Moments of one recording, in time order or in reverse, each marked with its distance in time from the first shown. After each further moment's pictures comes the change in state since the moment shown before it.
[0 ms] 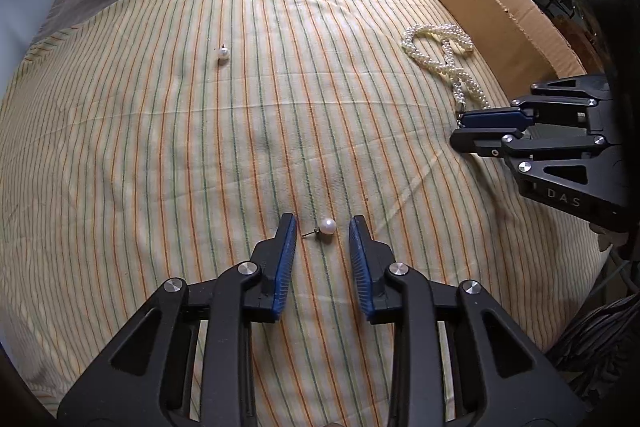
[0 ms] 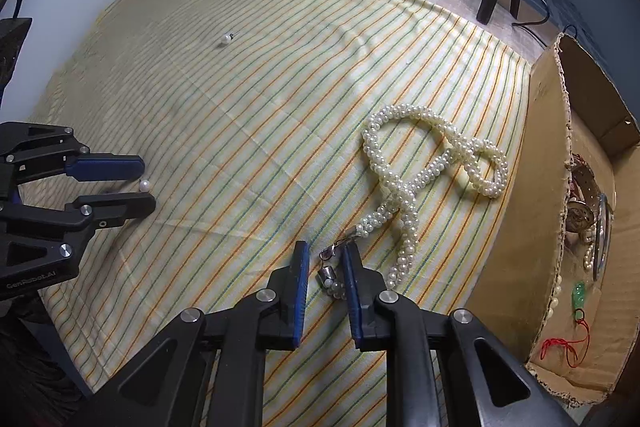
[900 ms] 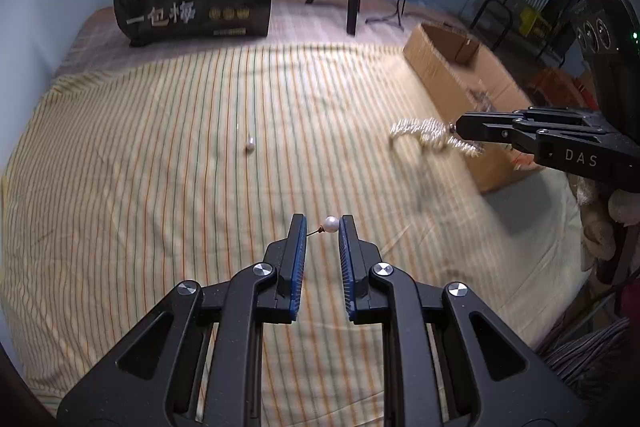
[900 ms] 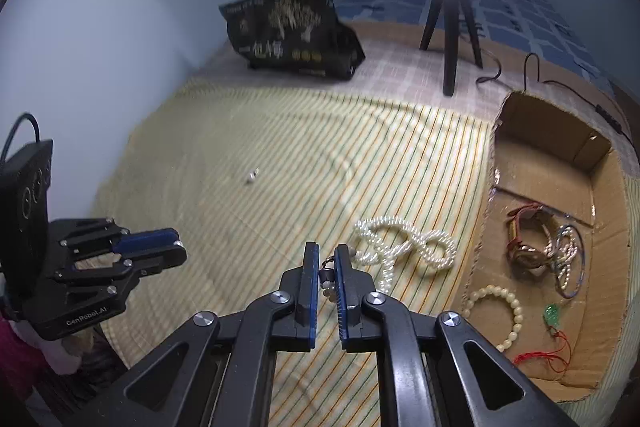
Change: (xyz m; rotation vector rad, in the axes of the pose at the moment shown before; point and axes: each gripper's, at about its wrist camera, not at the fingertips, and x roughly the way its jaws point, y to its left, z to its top) left arm -0.072 0.010 0.021 -0.077 -0.195 -0.049; right arm -0.089 -0.036 0.041 0.198 -0.257 0.154
